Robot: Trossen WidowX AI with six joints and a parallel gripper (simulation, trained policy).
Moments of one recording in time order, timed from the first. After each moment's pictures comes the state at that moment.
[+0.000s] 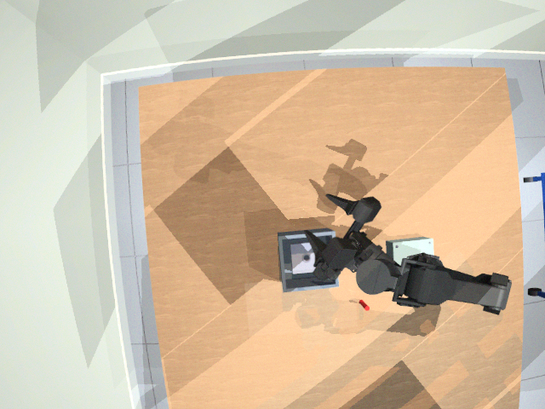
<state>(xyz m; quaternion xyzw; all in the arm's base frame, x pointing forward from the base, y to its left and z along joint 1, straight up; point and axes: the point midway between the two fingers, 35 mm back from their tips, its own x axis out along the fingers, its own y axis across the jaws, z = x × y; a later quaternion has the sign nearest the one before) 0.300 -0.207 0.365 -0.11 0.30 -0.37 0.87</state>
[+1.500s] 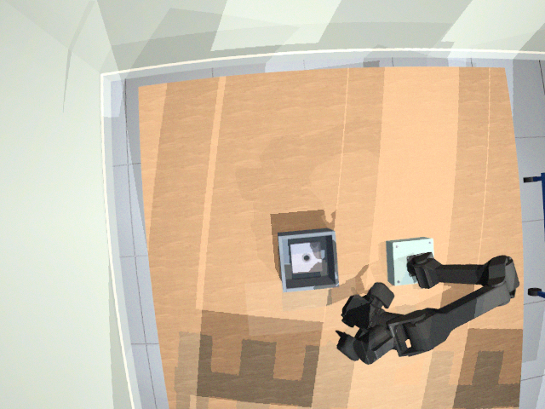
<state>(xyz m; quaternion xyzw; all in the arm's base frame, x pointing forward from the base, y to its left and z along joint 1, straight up) 0.263 0.041 0.228 0.39 0.48 -0.21 0.76</state>
